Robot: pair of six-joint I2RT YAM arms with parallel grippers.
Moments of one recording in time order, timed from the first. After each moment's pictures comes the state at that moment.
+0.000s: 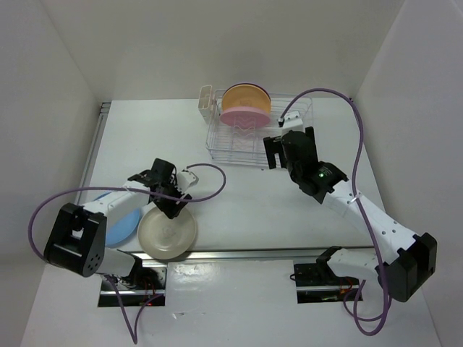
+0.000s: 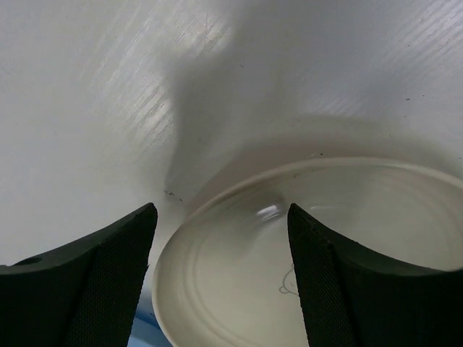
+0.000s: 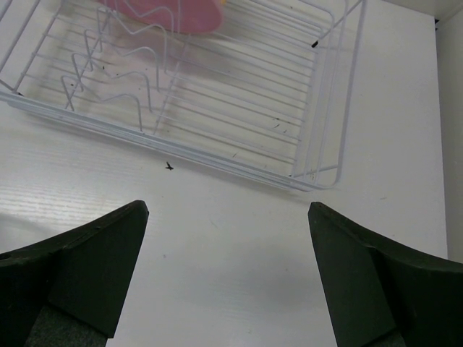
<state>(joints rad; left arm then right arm) -0.32 1.37 0.71 -0.51 0.12 0.43 0.59 1.15 1.05 -0.39 0.52 0.05</state>
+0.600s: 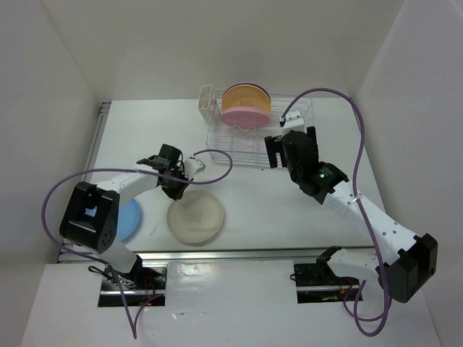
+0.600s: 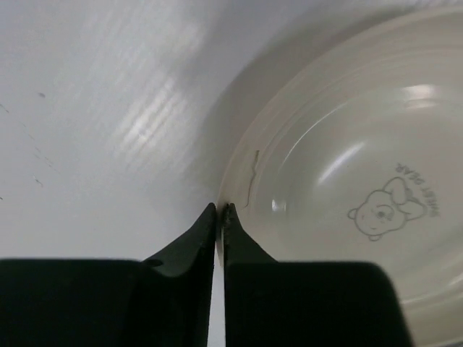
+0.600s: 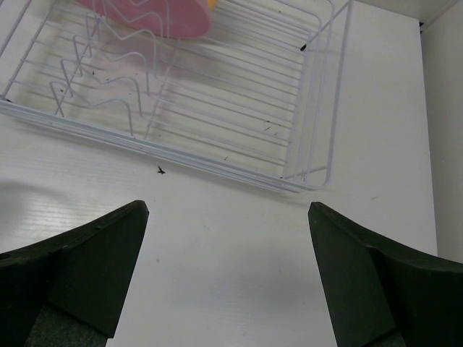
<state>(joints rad) -0.31 1.58 0.91 -0.51 0.19 0.44 0.59 1.14 1.04 -0.37 0.55 0.03</state>
